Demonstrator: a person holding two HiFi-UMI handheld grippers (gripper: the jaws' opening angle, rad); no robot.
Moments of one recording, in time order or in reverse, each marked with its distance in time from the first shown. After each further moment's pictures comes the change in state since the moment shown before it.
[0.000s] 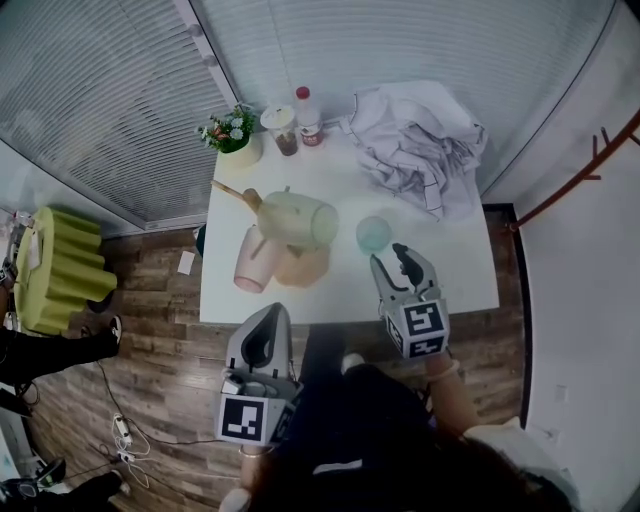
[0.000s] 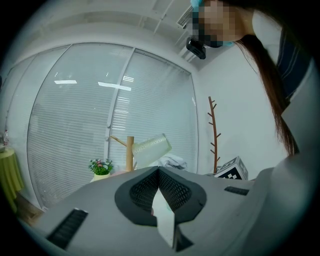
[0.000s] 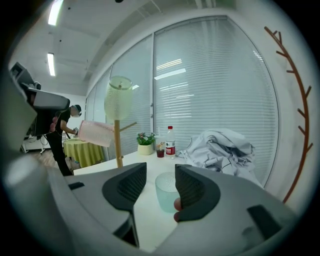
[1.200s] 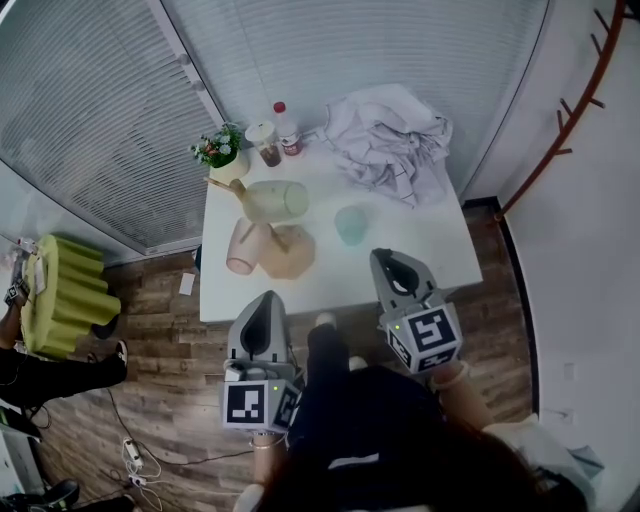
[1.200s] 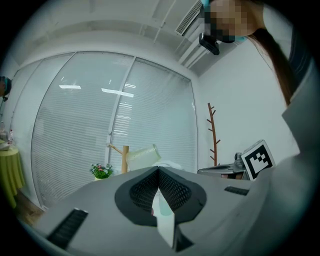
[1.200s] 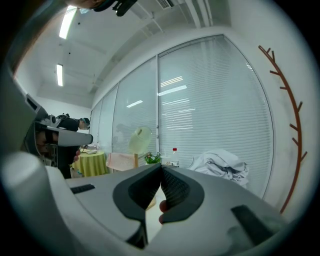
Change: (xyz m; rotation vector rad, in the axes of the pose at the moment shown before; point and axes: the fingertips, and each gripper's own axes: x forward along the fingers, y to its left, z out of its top) left arm -0.026 -0.030 0.030 -0.033 -0.145 0.021; right arm -0.102 0.029 0.069 0.006 -0.160 0.026
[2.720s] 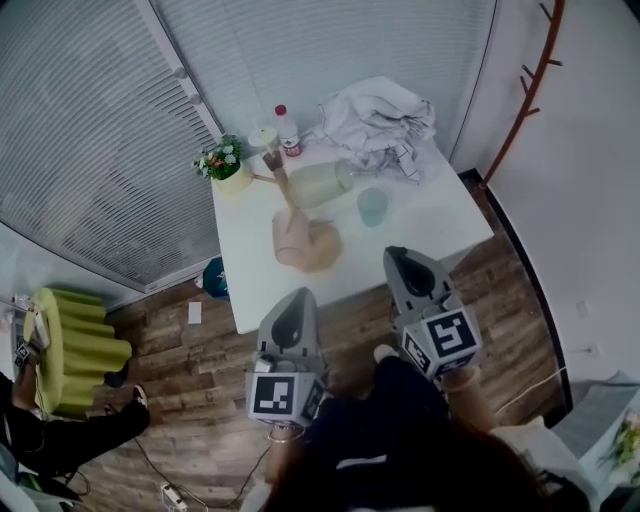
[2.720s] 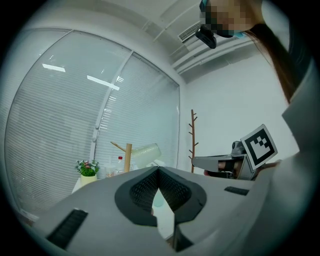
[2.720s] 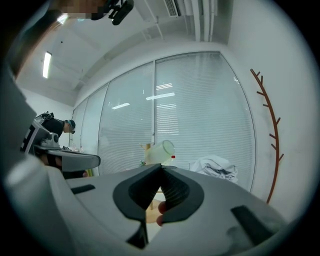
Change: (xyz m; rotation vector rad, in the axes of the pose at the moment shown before) left arm -0.042 0.054 -0.013 -0.005 0.096 -0.277; right arm -0.017 0.101 0.037 0.026 -0.053 -0.222
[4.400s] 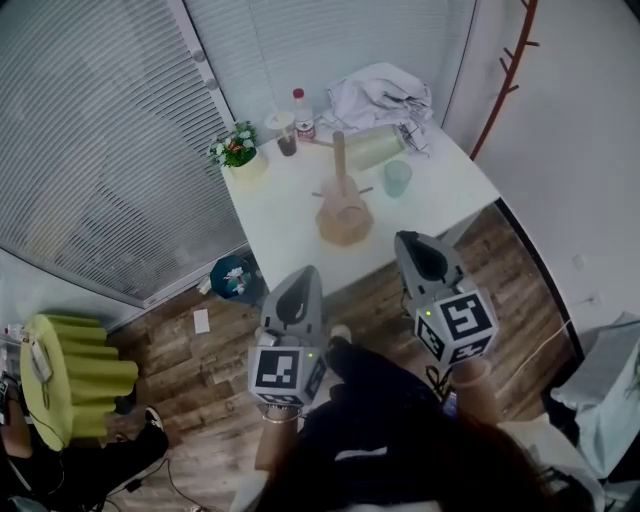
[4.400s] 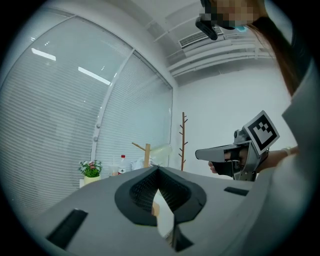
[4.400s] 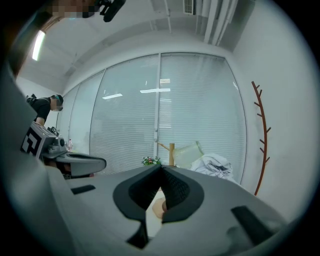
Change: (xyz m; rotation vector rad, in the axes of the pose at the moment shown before) left arm -0.061 0.102 0.000 0.021 0.006 -0.191; right arm 0.010 0.124 0.012 -0.026 0.070 -0.158
